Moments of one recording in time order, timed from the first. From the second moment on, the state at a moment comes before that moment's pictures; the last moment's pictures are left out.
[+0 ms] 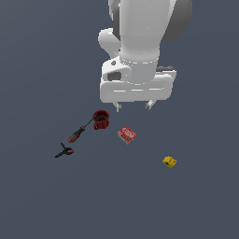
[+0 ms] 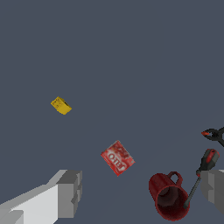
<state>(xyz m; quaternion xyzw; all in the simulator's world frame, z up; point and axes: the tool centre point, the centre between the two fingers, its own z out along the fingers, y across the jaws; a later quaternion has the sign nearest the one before) 0.027 0.046 0.322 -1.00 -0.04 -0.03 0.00</state>
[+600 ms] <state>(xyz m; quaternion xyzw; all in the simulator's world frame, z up) 0.070 0.103 0.252 -0.99 -0.16 -0.02 -0.01</state>
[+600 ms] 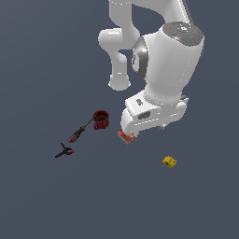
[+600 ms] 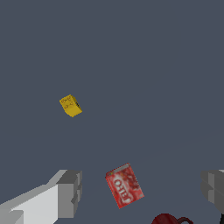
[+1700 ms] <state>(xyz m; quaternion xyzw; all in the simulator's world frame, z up) 0.097 0.233 0.084 -0.92 -0.39 0.00 0.00</state>
